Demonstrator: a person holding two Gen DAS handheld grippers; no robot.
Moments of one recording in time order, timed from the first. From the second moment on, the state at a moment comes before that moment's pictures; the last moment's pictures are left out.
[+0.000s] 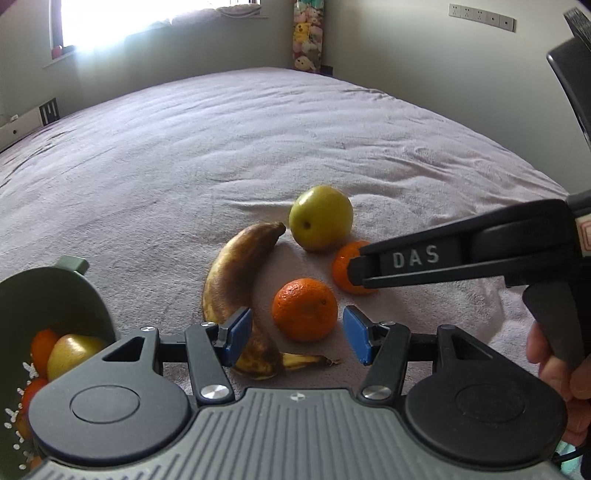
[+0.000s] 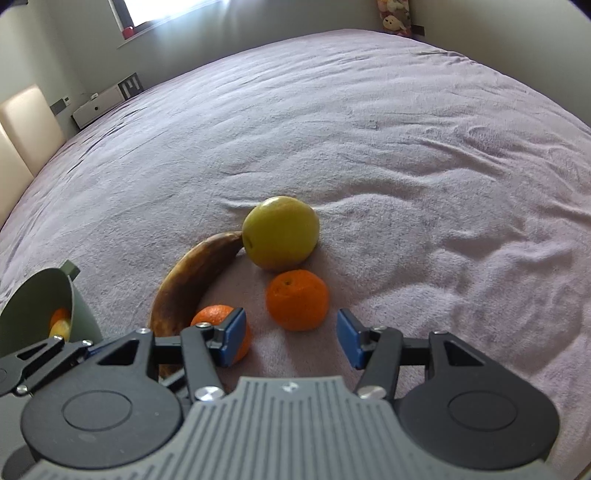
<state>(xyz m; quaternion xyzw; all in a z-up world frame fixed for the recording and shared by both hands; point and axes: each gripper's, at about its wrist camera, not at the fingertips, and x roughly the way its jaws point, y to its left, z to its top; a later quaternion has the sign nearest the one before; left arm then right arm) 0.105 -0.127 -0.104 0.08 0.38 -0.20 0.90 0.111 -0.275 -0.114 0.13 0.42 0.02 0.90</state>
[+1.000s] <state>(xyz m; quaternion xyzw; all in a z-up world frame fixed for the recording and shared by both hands) 0.129 -0.135 -0.123 0.08 0.41 -0.22 0.88 0.136 -0.277 -0.141 0.15 0.45 0.01 0.88</state>
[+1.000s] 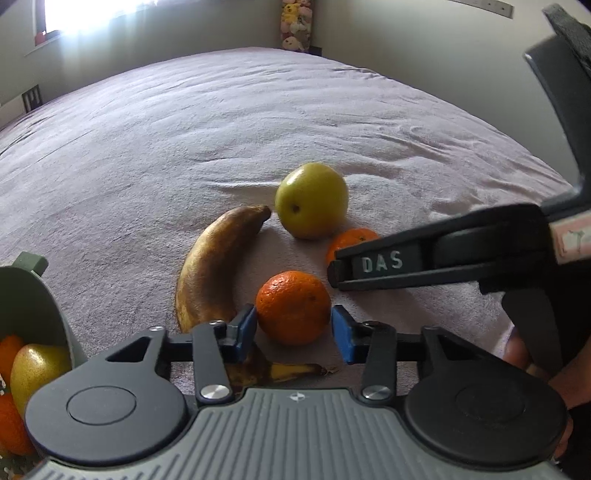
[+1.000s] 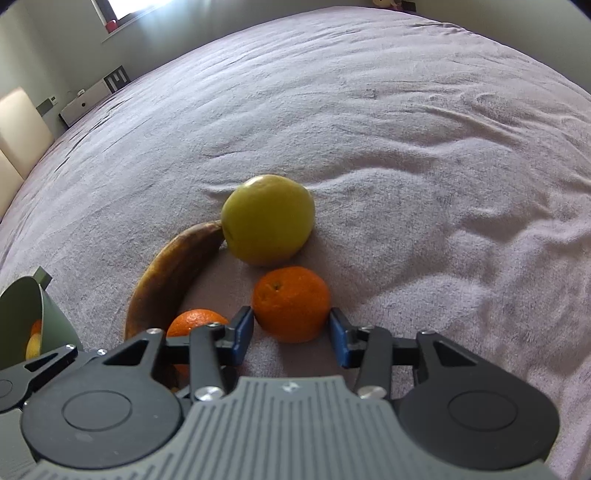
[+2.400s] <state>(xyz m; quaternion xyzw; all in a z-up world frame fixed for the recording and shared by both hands) 0.114 -0.125 -0.117 0.10 0.38 -0.24 0.89 0.105 -0.292 -0.132 0.18 0.48 -0.01 0.86</state>
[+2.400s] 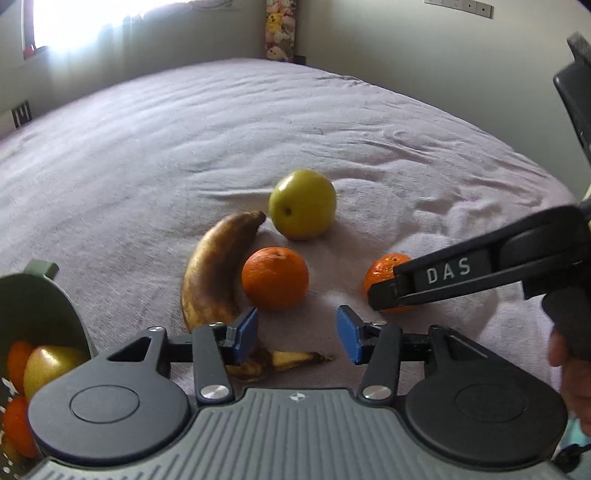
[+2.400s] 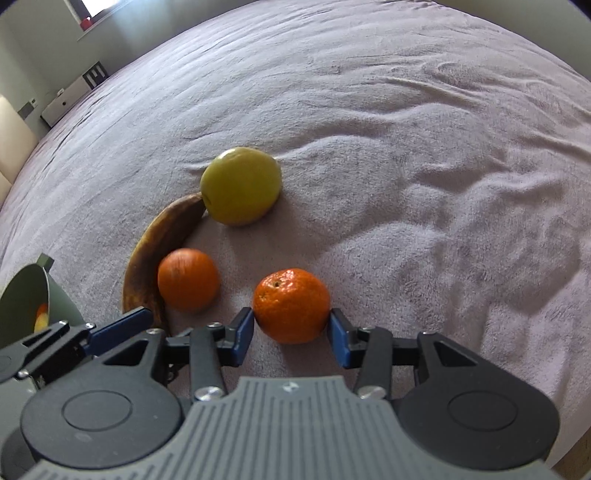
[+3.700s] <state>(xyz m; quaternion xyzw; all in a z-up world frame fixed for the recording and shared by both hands) 0.122 -0.132 -0.096 0.11 0.36 -0.21 0.90 0.112 -0.286 -0.113 0.17 0.43 -0.01 0.88</state>
